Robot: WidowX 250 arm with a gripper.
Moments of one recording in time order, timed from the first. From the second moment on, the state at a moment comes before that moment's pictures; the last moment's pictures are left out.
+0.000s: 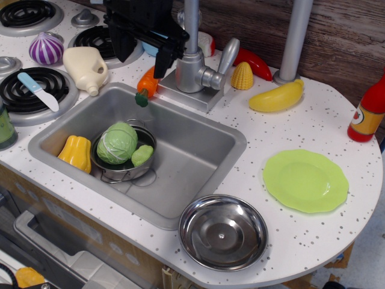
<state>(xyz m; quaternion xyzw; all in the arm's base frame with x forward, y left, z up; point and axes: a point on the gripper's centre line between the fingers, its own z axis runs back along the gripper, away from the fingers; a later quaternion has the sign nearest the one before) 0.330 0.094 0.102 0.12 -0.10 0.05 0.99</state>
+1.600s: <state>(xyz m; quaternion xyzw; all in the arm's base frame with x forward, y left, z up) 0.367 0.134 0.029 0.06 -0.12 0.03 0.99</state>
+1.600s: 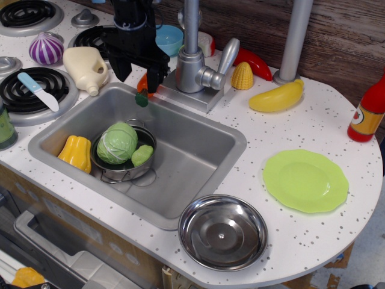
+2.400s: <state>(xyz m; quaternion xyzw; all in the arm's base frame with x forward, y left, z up) 0.366 0.139 0.007 0.05 -0.11 0.04 0.99</state>
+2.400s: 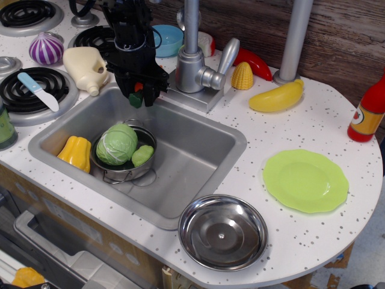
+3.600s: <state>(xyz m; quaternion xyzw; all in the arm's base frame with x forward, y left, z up) 0.219 0.006 0.103 0.09 -0.05 -0.17 0.98</state>
